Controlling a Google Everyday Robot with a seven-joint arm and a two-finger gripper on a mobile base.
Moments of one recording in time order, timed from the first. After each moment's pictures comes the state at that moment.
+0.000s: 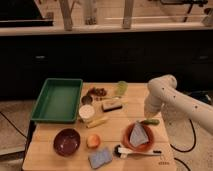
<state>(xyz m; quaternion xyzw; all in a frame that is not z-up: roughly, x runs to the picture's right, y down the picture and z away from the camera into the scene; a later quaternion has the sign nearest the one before) 0.261 0.169 0.819 -0.35 -0.08 -0.16 0.92</state>
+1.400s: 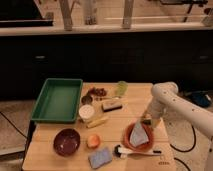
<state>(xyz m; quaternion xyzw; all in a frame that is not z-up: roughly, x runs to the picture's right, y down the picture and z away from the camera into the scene) 0.282 0.213 0.856 -0.39 -0.11 -0.13 0.90</state>
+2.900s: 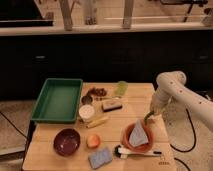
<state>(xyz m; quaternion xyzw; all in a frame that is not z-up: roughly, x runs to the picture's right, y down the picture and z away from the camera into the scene) 0.303 0.141 0.839 -0.35 -0.09 -0.12 0.93</state>
